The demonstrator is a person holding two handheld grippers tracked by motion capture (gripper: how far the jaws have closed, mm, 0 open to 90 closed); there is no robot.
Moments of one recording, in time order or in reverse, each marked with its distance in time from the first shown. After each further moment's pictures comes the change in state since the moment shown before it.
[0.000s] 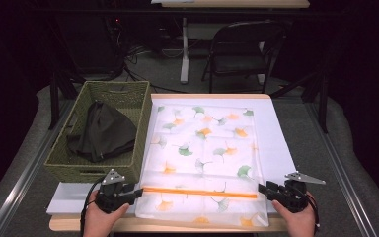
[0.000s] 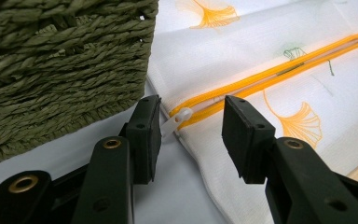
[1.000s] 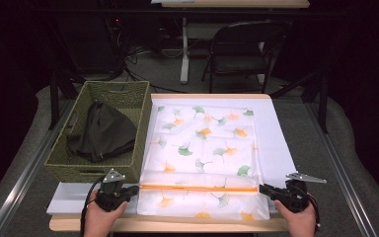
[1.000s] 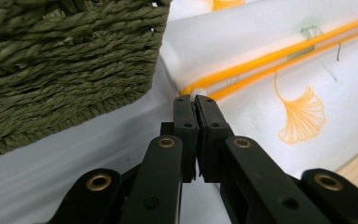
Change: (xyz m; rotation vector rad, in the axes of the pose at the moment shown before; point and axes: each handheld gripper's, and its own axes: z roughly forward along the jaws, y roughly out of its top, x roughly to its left) left arm 0.004 0.001 0.003 0.036 0.004 -0.025; right arm -0.001 0.001 -0.003 0.027 0.077 0.041
